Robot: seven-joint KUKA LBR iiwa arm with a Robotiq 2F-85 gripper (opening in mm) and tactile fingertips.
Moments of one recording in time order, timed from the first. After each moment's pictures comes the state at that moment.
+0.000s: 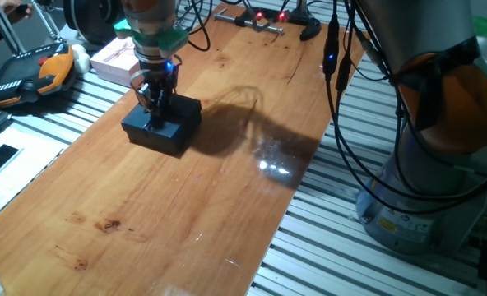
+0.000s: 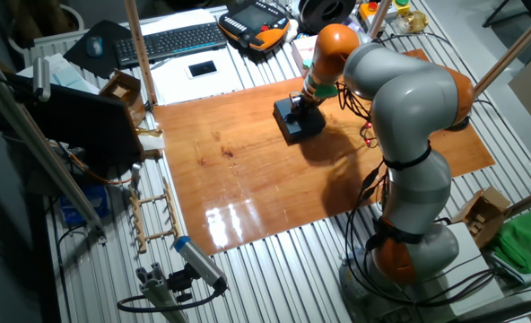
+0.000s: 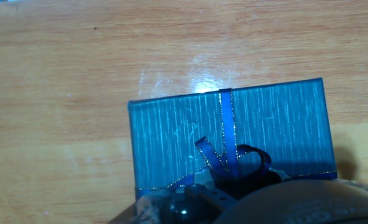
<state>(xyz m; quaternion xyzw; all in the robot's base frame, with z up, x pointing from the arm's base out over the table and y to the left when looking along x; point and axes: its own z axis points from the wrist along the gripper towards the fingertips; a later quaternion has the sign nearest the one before) 0.635 0.015 0.092 0.02 1.00 0.04 0.06</state>
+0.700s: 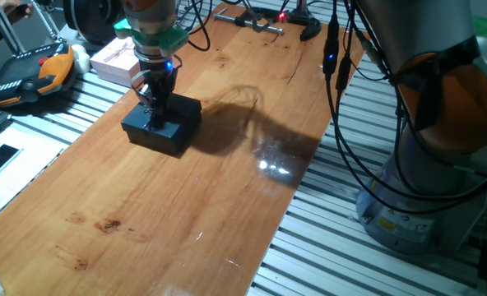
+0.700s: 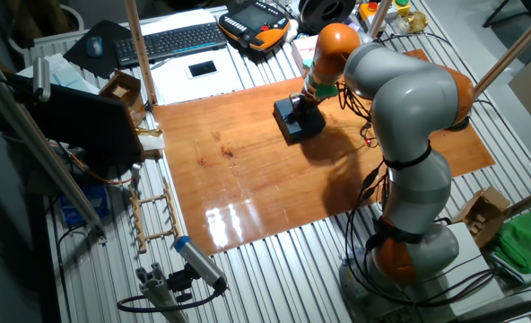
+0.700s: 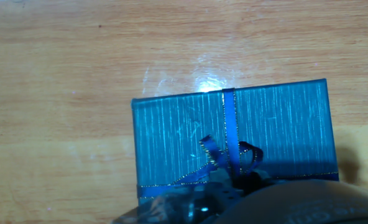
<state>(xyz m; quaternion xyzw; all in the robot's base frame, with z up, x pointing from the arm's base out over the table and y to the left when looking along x) 0.634 0.015 0.093 0.01 1.00 0.04 0.05</state>
